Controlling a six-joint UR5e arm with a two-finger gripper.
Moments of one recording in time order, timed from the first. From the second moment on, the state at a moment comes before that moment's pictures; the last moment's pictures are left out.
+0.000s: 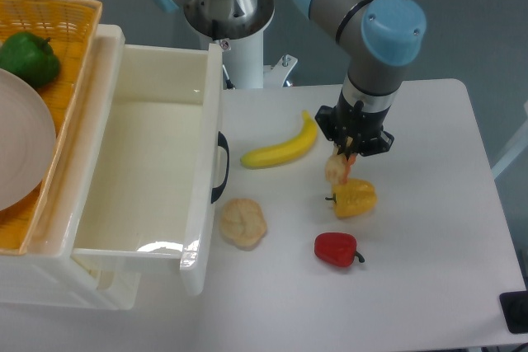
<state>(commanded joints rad) 2.68 -1.80 -1.59 -1.31 1.50 1.15</state>
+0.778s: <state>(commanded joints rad) 2.68 -1.80 -1.53 -1.33 1.49 1.09</state>
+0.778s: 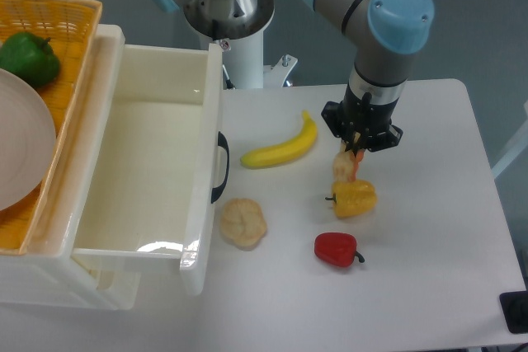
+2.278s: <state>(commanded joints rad) 2.58 -1.65 -1.49 -1.37 1.24 0.50</state>
